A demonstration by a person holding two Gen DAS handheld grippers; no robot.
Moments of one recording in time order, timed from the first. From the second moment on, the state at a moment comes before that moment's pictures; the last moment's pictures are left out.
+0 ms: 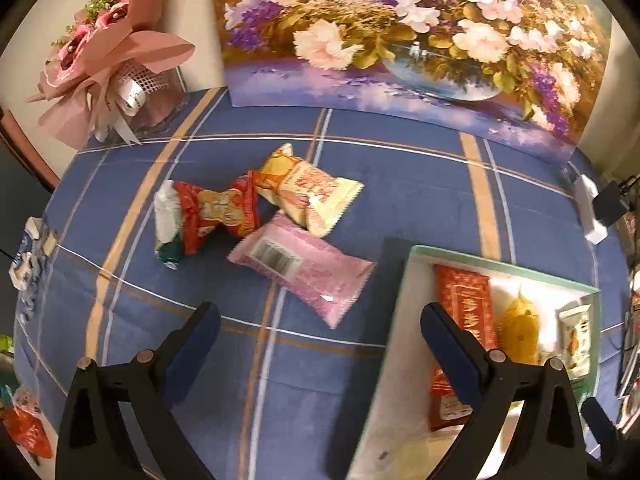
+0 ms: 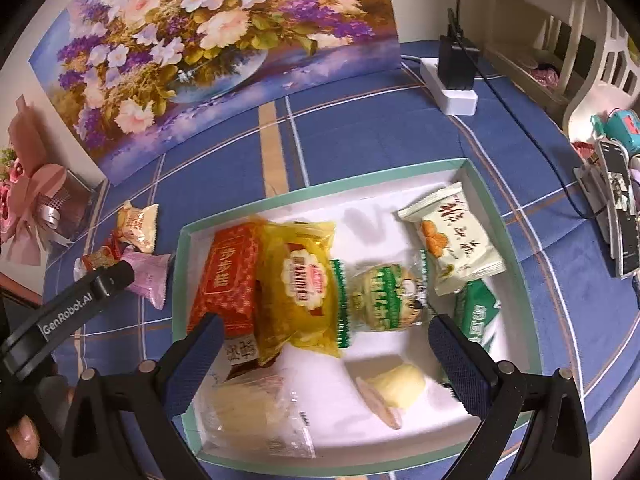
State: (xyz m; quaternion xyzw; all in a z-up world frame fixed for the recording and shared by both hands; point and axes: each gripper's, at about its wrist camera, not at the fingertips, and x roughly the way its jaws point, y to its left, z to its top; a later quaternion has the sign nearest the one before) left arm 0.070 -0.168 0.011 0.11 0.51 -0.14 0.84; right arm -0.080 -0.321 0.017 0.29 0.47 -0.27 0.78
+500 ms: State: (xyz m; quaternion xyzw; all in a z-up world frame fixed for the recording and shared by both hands) left arm 0.115 -0.075 -0.006 0.06 0.57 -0.06 0.82; right arm -0.025 -0.247 0.013 0.25 0.49 -0.22 0.80
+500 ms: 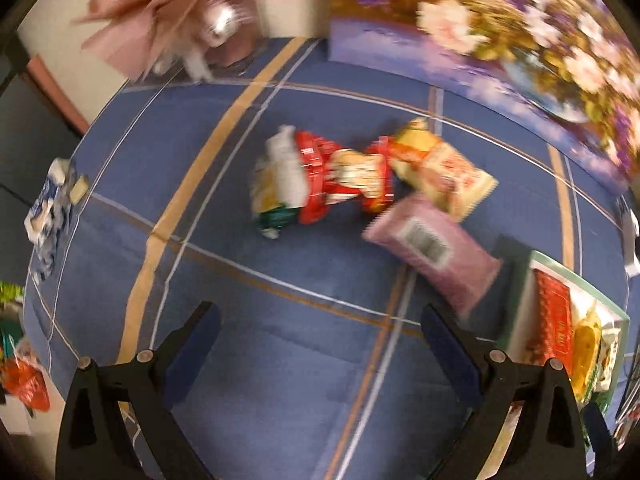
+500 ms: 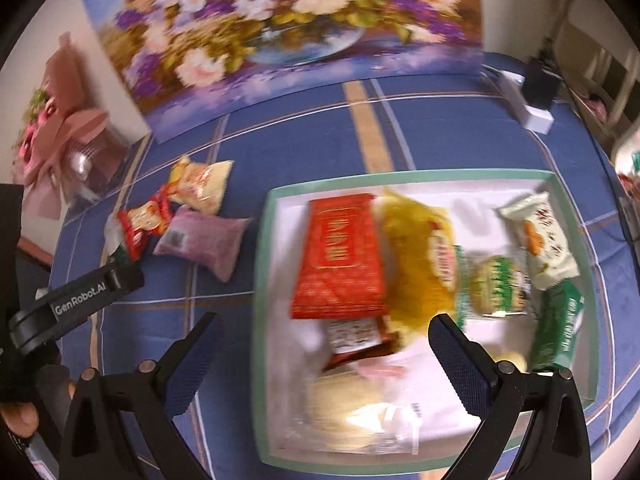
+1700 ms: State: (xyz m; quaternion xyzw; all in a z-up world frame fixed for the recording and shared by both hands) left arm 0.169 0.024 -0.030 -0.05 0.59 -0.05 0.80; right arm 0.039 -0.174 -0.001 0.20 0.49 -0.16 0.84
